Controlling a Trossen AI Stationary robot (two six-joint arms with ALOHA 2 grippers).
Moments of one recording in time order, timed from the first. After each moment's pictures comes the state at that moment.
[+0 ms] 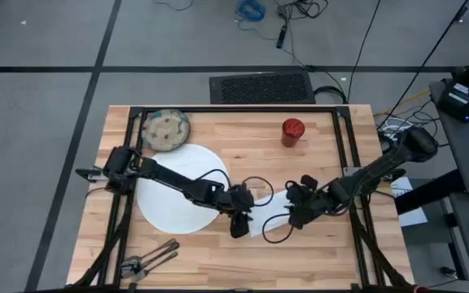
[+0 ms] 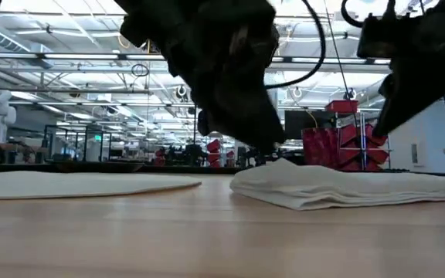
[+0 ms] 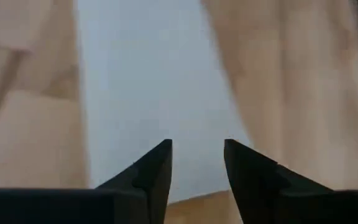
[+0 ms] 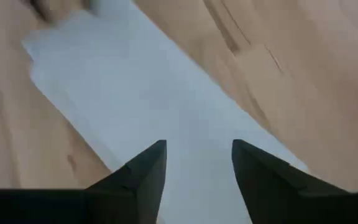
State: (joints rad) left arm -0.22 1.95 1.23 -0.09 0.00 -0.43; right arm 0.50 1.34 0.68 -0.40 0.43 0.80
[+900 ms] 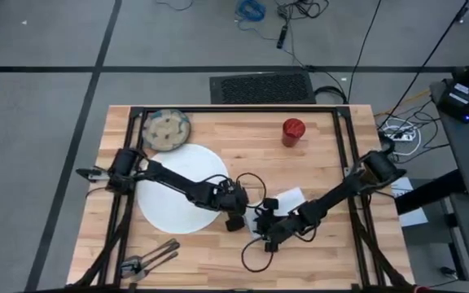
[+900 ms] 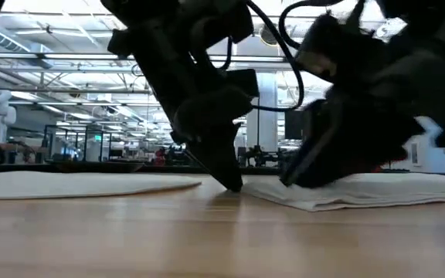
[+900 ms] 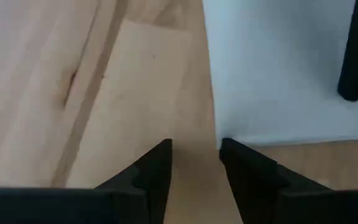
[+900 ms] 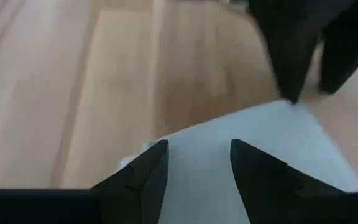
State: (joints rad) left arm -0.23 2.03 1.22 -0.23 -0.23 -0.38; right arm 0.52 1.85 0.86 0.11 0.38 0.38
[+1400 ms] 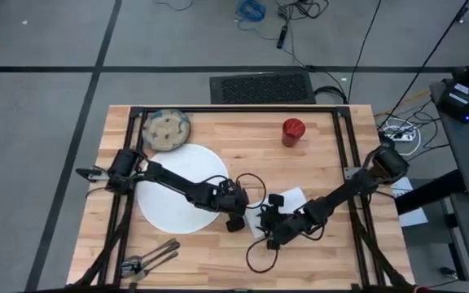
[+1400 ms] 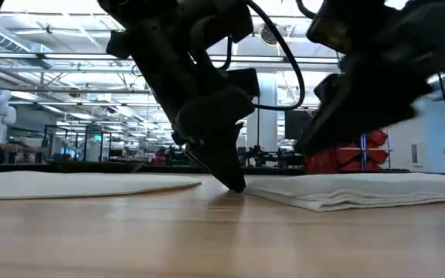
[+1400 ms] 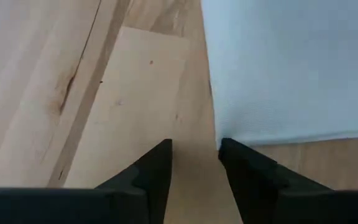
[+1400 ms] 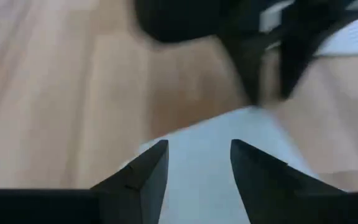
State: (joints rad) left arm -0.23 2.05 1.22 -0.22 -0.25 -0.39; right arm 0.53 1.77 0.86 0.05 0.53 0.43
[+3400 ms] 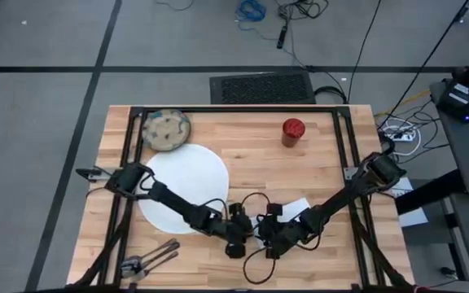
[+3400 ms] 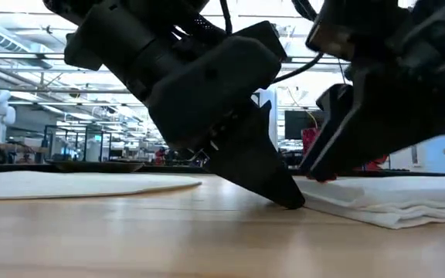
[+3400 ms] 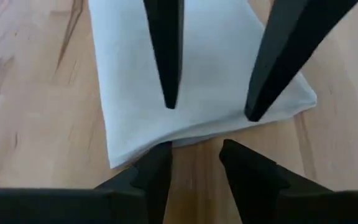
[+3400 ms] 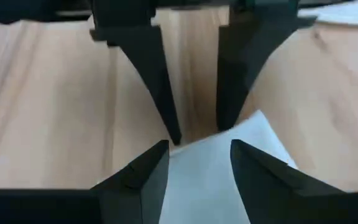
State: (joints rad) left arm -0.41 2.14 1.22 0.15 -0.28 -0.33; right arm 0.60 1.85 0.94 -0.01 0.44 0.52
